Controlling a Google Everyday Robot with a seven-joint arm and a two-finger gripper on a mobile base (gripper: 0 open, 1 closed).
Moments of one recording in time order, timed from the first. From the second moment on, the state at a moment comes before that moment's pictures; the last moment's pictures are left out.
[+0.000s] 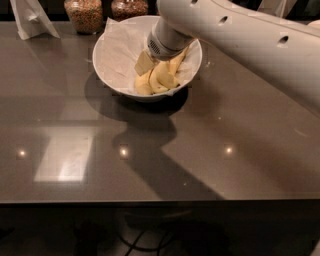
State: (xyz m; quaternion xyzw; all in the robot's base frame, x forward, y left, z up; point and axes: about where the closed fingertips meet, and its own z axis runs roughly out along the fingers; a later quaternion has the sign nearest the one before) arm 0.699 0.012 0.901 -0.34 0.87 0.03 0.35
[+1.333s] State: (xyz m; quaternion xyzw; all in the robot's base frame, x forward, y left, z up) arm 0.684 -0.024 0.882 -0.34 0.88 -0.08 0.31
